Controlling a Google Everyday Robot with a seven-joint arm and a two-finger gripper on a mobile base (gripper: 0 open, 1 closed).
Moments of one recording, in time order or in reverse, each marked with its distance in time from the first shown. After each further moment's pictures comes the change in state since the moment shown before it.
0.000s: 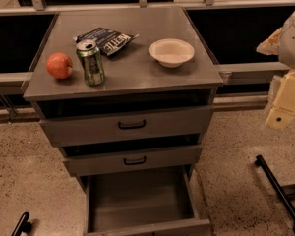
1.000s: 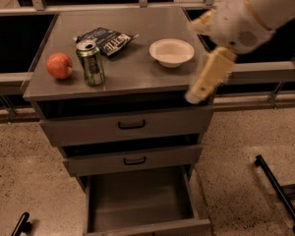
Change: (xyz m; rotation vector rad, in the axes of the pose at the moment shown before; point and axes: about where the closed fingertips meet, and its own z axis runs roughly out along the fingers) arm -0.126 -0.036 0.031 -0.010 -0.394 -0.144
